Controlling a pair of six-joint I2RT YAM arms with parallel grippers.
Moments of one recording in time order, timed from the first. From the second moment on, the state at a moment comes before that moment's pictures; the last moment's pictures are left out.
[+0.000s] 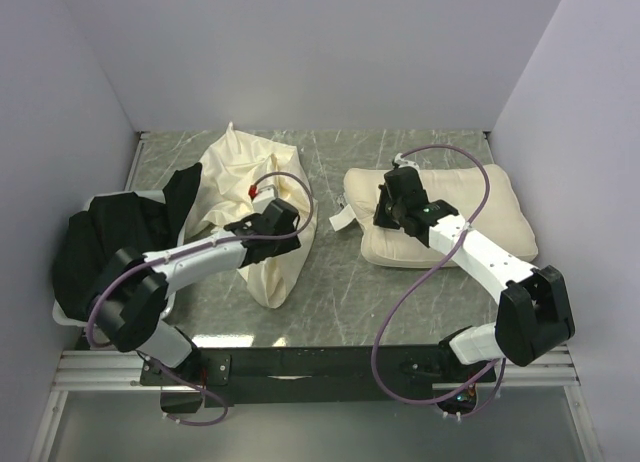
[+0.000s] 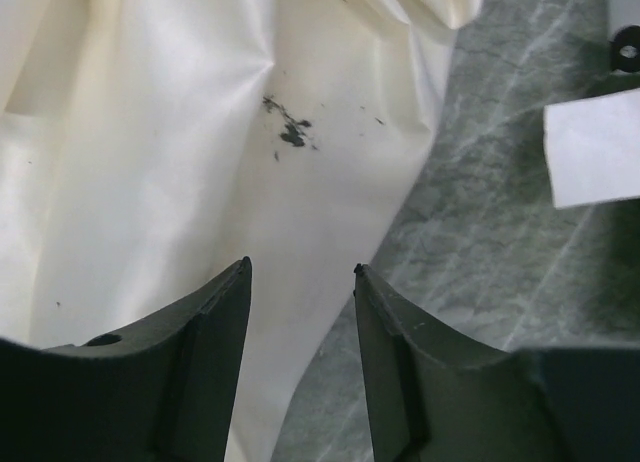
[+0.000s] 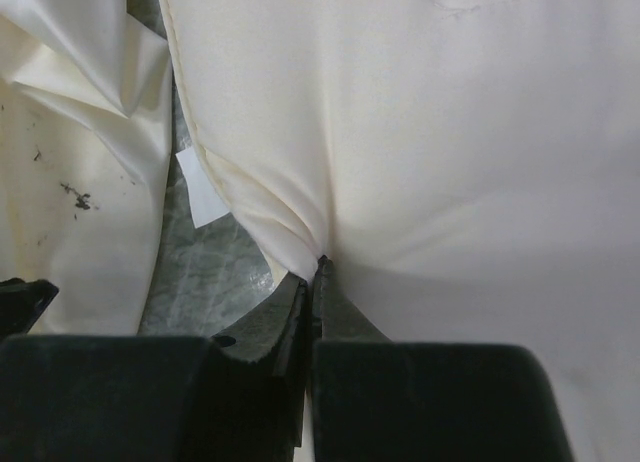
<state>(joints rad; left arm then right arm) -0.73 1.49 0.91 -0.29 -0.35 -0.91 0.45 1.38 0.99 -0.39 0.15 0.52</state>
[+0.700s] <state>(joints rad) -0.48 1.45 0.79 -0.24 -0.37 -0.89 0.45 1.33 0.99 -0.39 0.13 0.52</state>
